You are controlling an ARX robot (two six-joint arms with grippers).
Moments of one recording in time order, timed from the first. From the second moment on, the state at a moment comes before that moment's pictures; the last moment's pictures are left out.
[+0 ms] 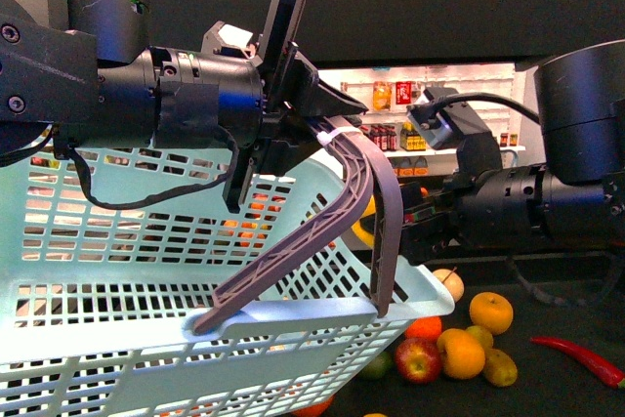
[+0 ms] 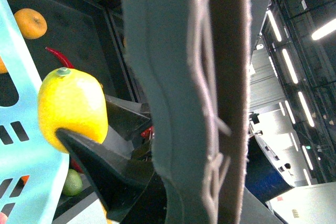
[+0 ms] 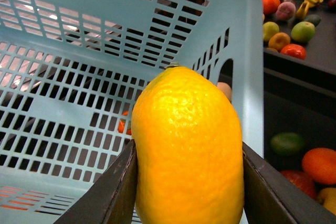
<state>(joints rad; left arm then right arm) -0.34 1.82 1.30 0.44 0.71 -0.96 0.19 1.88 1.14 0.49 -0.44 -0.12</state>
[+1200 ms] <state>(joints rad) -0.34 1.82 1.30 0.44 0.70 -0.96 -0.10 2.06 1.26 0.52 -0.25 -0.03</state>
